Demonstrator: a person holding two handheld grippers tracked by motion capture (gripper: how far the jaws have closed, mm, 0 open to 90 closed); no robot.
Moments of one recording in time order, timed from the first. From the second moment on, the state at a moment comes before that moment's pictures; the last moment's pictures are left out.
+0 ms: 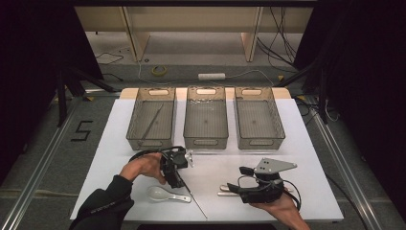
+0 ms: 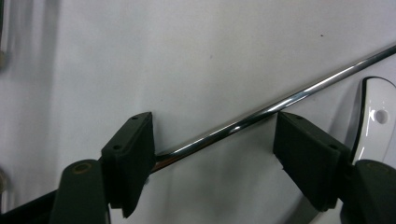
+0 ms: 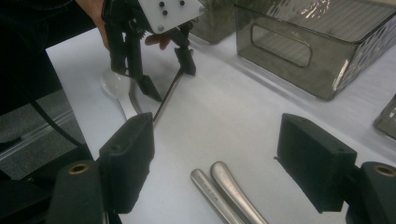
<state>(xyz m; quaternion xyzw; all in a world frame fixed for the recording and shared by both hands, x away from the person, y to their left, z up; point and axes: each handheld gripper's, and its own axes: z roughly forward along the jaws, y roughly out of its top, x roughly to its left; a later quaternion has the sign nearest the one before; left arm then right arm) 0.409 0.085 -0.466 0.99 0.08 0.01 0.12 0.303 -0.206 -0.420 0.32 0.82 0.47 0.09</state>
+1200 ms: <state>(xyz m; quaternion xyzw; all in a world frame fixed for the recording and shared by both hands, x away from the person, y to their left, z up) 0.392 0.089 -0.461 0.99 0.01 0.03 0.12 0.304 -0.207 -0.420 0.32 0.82 0.47 0.09</state>
